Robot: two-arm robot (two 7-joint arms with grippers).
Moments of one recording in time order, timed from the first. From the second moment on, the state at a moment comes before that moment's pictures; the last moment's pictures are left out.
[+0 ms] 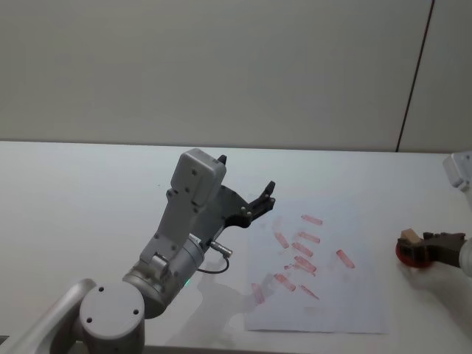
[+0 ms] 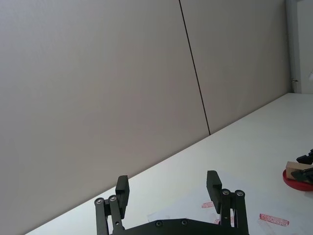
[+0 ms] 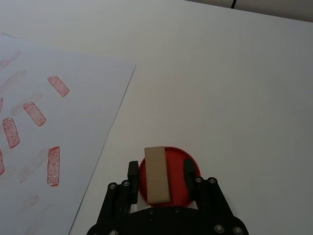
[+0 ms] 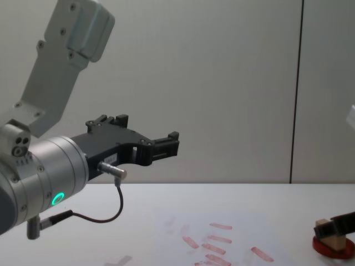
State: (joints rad) left arm -0.24 0.38 0.45 -1.63 -0.20 0.01 -0.01; right arm 0.43 0.27 -0.23 -1.28 0.18 0.70 0.27
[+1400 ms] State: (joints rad) left arm -0.24 0.38 0.45 -1.63 -0.20 0.01 -0.01; right arm 0.38 0.30 -0.22 -1.42 0.20 0.48 0.35
